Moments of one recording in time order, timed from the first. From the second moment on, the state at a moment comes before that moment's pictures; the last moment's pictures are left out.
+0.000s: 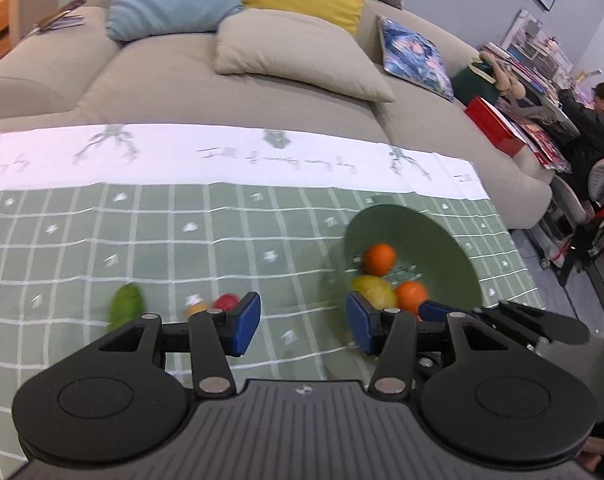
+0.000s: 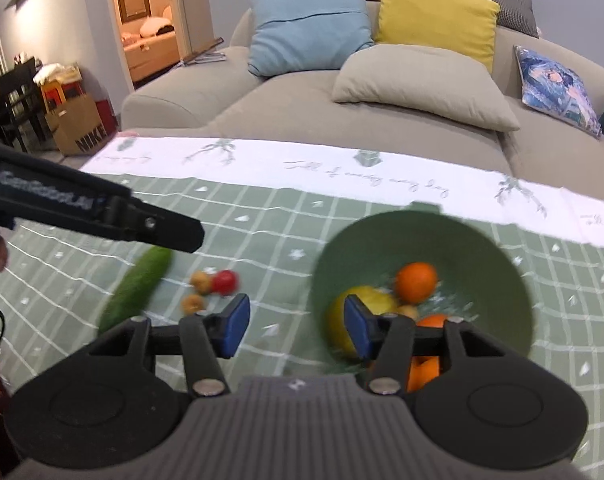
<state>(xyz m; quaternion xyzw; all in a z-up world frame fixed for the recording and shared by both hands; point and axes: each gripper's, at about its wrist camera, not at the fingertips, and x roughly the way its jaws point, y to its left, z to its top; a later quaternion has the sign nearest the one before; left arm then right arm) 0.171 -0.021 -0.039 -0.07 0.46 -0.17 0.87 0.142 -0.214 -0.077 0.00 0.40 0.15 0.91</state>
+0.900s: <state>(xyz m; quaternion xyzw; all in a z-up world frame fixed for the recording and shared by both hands) 0.151 0.065 -0.112 -0.05 0.47 -0.05 0.88 0.131 -0.141 -0.134 -0.01 0.43 0.19 0.88</state>
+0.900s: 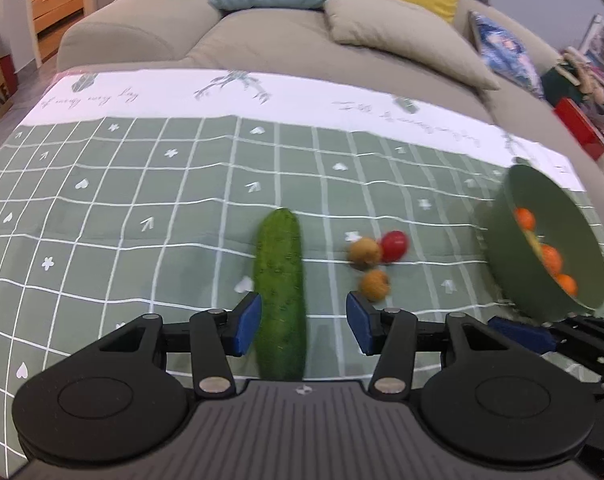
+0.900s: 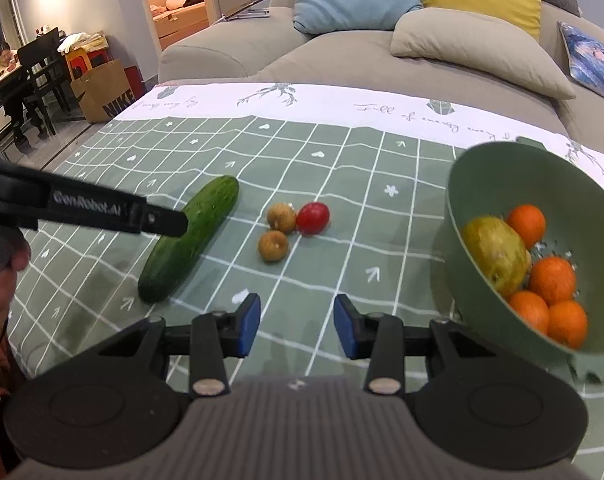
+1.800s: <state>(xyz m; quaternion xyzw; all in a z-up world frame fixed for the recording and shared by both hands) 0.196 0.080 -0.153 -0.09 0.51 -0.04 0.86 0.200 -0.089 -0.175 -0.03 0.45 0.22 0.86</state>
